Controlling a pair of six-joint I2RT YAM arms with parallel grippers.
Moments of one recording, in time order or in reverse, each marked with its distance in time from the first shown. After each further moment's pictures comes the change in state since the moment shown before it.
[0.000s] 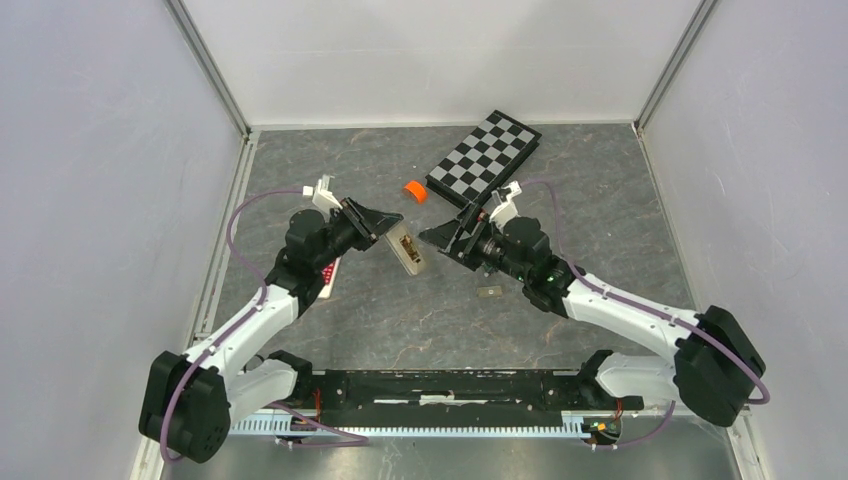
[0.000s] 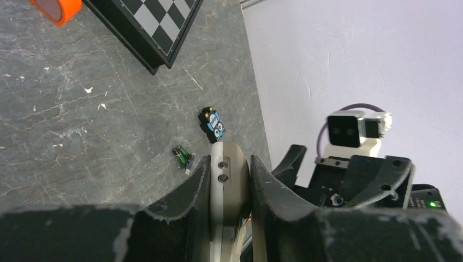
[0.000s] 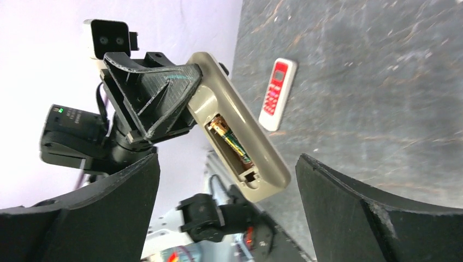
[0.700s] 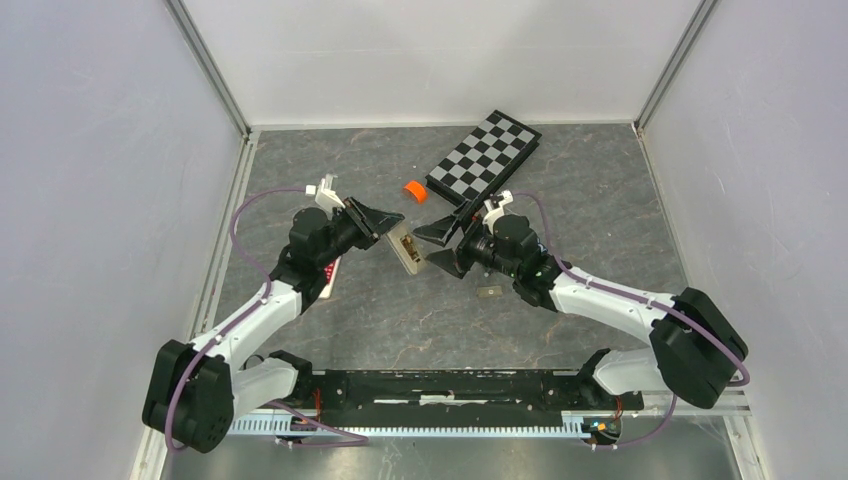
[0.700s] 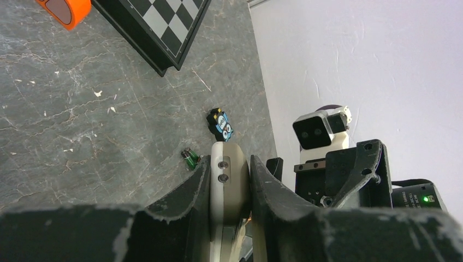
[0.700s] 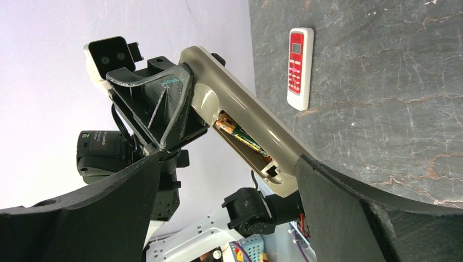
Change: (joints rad) left arm 0.003 0.053 -0.002 0.049 0.008 0.019; right arm -0.011 0.132 0.002 0.086 -0.103 0.359
